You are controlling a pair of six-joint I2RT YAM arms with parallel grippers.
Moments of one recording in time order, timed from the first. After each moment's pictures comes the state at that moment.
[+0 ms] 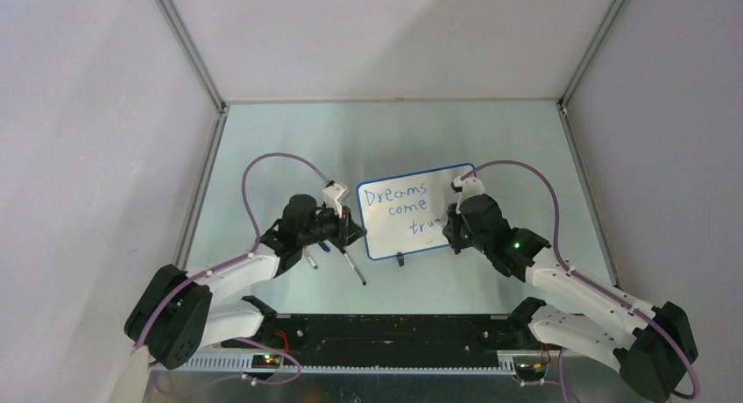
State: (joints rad) left arm -0.55 1.17 0.41 0.31 0.42 -0.23; right arm 0.72 0.94 0.64 -0.38 0.20 0.37
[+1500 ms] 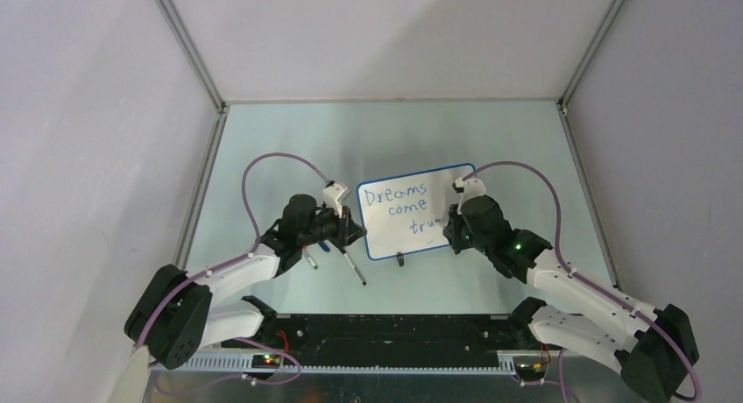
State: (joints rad) left arm -0.55 1.17 0.41 0.31 0.42 -0.23; right arm 0.72 0.92 0.63 -0.38 0.20 0.39
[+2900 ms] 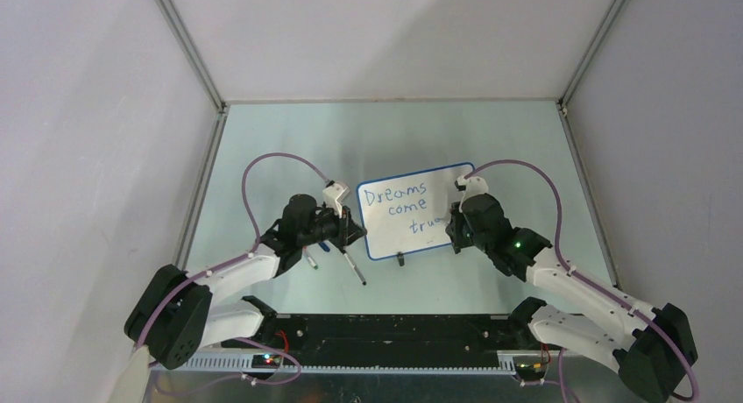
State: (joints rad) left arm -0.55 1.17 0.41 0.31 0.42 -0.23; right arm 0.70 0.94 0.63 -0.39 0.22 0.39
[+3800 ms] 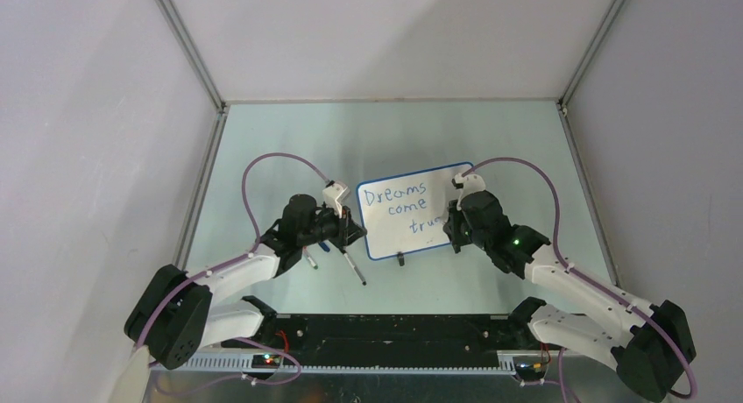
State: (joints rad) left arm -0.55 1.17 0.41 0.31 0.42 -0.23; right arm 0.69 0.96 0.65 -0.38 0.19 0.37
